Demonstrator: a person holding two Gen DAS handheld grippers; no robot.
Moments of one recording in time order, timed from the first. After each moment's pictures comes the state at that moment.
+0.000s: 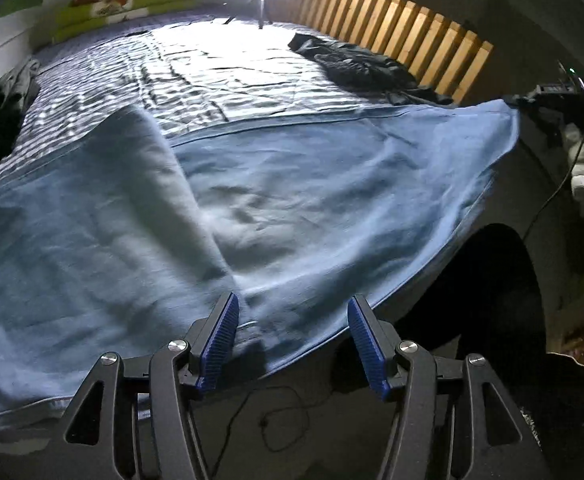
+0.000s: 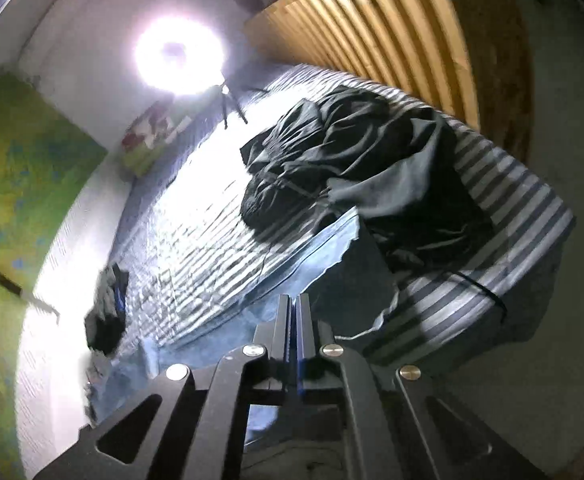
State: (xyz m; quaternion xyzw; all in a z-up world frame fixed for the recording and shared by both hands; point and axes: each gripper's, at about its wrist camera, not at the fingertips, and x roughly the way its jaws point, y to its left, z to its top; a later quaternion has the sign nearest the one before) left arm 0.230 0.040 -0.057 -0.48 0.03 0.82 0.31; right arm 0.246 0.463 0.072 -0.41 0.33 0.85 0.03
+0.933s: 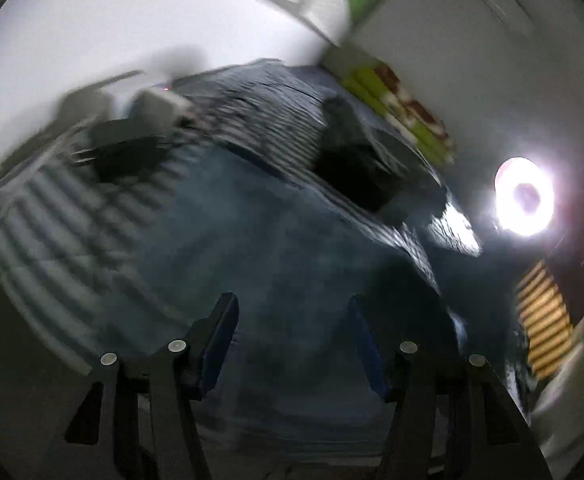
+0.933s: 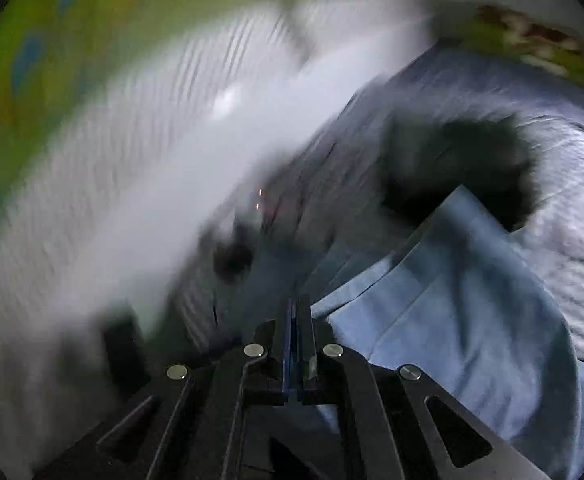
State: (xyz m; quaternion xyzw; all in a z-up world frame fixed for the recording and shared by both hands) left arm 0.231 -0.445 -0.055 -0.36 -0.31 0.88 -0.02; right arm 0.121 -0.277 0.077 -0.46 -0.02 0.80 -0.40
